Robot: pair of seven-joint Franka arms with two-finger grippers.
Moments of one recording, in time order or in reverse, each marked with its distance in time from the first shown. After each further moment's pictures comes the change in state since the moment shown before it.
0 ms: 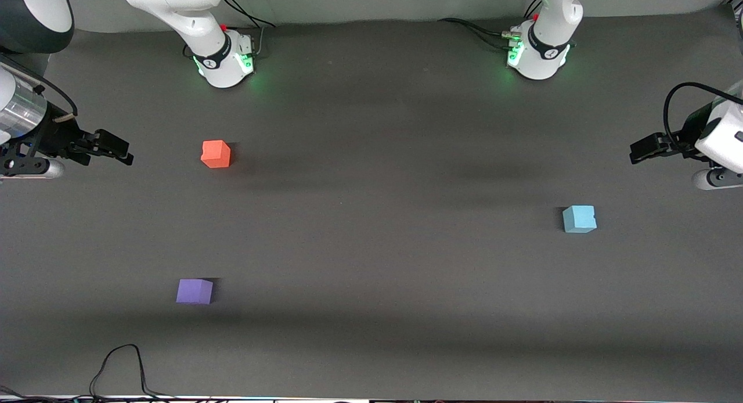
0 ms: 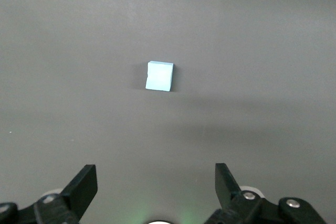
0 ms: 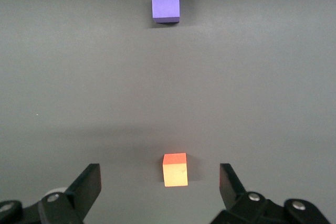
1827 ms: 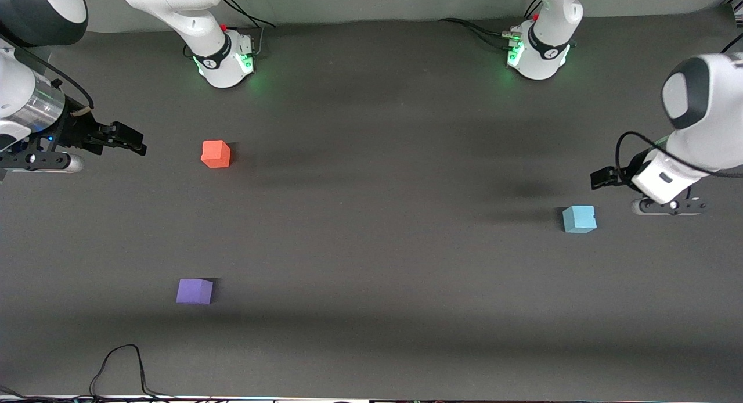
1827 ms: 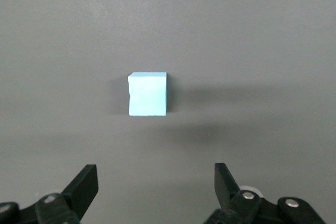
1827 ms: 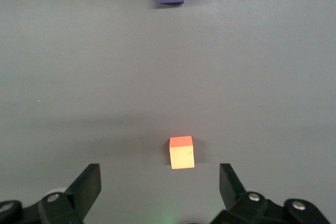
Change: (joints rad) left arm 0.047 0.064 0.003 -0.408 -0.045 0.491 0.172; right arm 0.029 -0.002 0.022 0.012 -0.012 -0.073 0.069
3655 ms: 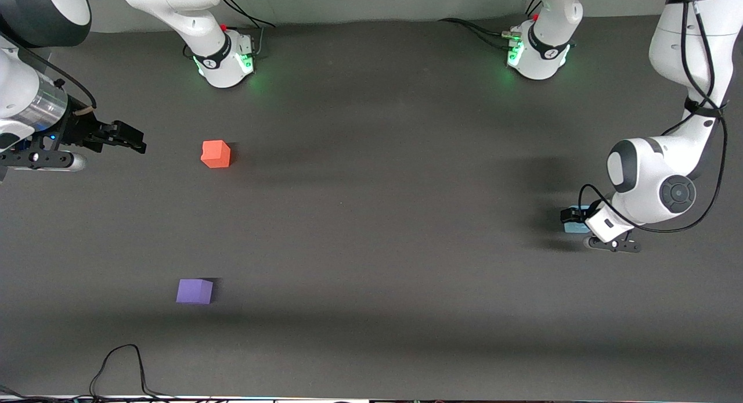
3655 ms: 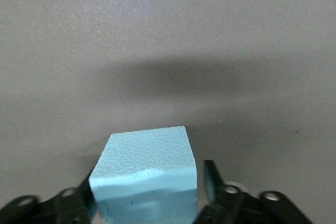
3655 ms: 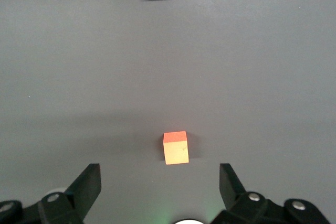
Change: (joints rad) left arm 0.032 0.387 -0.005 -0.009 0.002 0.375 0.135; right arm 0.000 -0.017 -0.009 -0.033 -0.018 -0.007 0.001
